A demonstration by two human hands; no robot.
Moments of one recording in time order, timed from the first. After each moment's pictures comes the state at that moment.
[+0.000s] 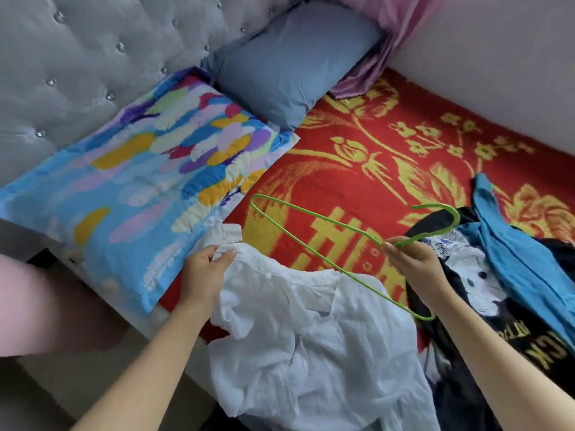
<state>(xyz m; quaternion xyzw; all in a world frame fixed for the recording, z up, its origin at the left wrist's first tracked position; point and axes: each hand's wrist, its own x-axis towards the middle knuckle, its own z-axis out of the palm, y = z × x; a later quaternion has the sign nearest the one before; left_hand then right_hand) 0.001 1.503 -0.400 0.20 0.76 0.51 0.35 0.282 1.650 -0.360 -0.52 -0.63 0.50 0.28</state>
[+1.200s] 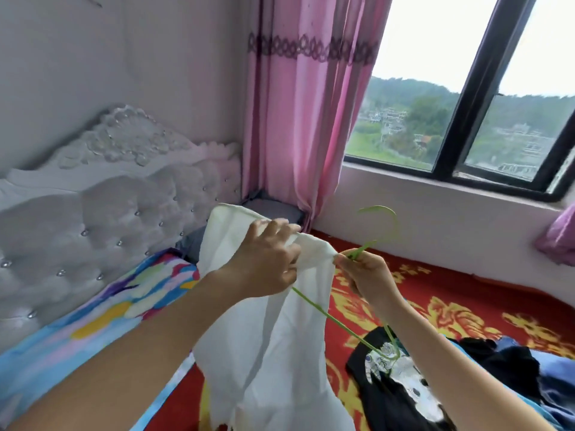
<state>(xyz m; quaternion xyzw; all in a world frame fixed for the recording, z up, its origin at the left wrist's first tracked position) 0.100 1.553 -0.089 0.80 0.54 0.19 -0.21 0.294 1.607 -0.115 -0.41 -0.64 0.43 0.49</state>
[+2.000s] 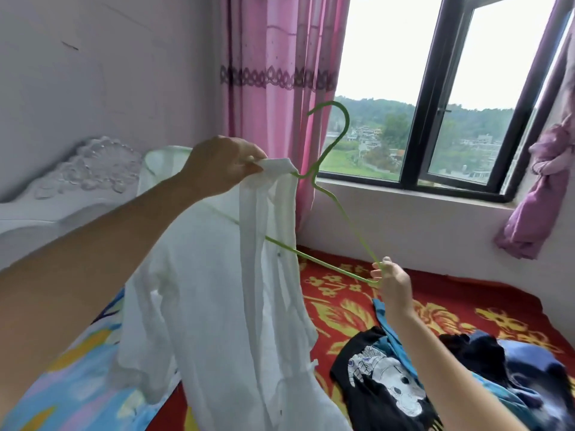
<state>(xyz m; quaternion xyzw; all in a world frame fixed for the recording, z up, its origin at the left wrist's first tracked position) 0.097 1.548 0.055 0.75 0.50 0.40 -0.19 0.389 1.614 -0.130 -0.55 -0.48 0.32 0.60</state>
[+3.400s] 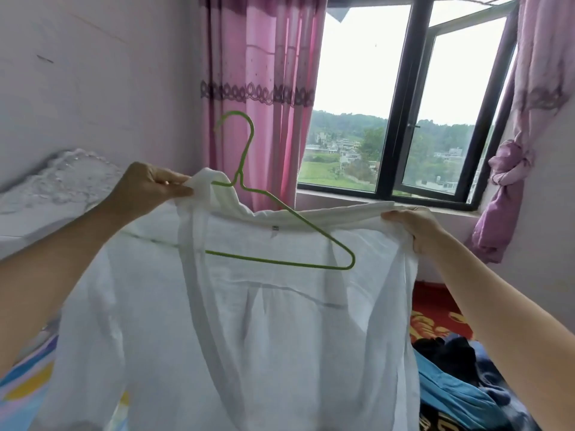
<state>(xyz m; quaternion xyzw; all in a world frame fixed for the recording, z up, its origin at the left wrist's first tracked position) 0.033 1.550 0.024 0.66 0.49 0.56 0.04 0.456 1.609 0.014 -0.57 -0.49 0.38 0.55</state>
